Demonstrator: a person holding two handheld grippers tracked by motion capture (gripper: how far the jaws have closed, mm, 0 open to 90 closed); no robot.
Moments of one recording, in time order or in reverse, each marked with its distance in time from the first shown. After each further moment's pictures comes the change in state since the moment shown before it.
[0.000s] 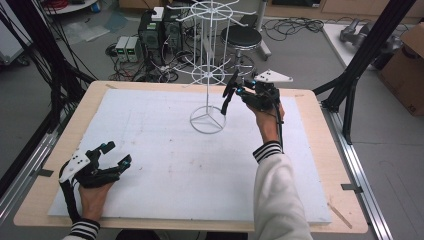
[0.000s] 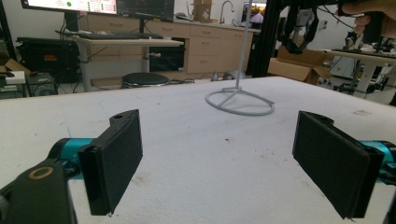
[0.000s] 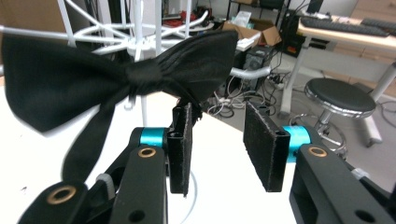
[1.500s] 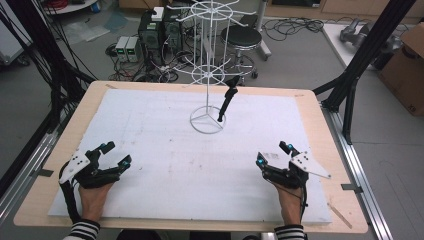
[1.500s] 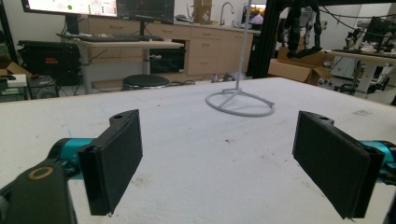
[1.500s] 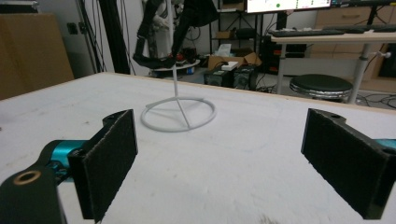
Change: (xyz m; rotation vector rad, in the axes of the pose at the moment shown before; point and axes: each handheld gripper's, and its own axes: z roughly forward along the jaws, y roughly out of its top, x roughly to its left) left arm -0.001 0.000 -0.001 -0.008 0.000 0.012; right arm 0.050 -0.164 -0.139 -0.219 -0.074 0.164
